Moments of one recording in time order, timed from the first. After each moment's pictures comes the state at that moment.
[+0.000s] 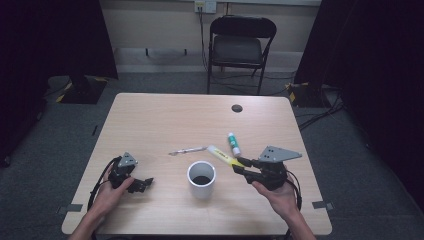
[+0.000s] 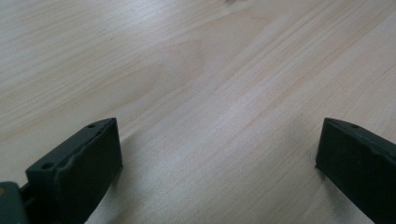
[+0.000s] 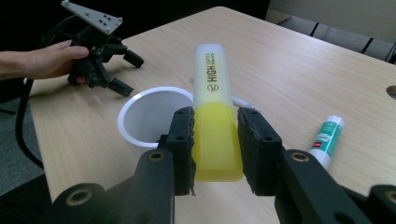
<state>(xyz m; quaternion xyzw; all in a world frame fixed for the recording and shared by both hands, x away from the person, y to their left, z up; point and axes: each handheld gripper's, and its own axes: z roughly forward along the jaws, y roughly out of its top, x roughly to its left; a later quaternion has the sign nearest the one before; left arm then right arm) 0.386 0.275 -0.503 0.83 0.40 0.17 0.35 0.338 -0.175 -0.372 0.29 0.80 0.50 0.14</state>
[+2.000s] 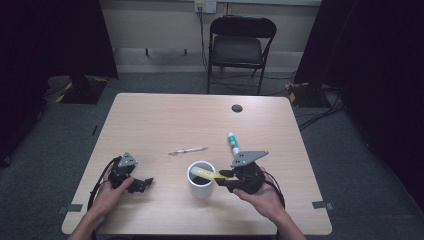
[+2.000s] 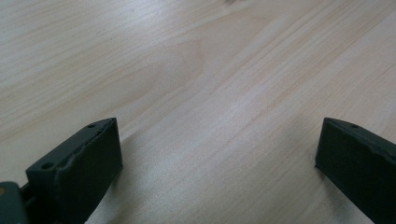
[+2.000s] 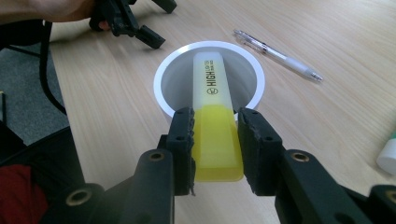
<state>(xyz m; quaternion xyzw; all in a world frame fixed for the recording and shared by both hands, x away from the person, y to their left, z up) 0.386 0.275 -0.503 0.83 0.40 0.17 0.35 0.344 -0.127 -0.388 0.26 0.87 0.41 0.08</state>
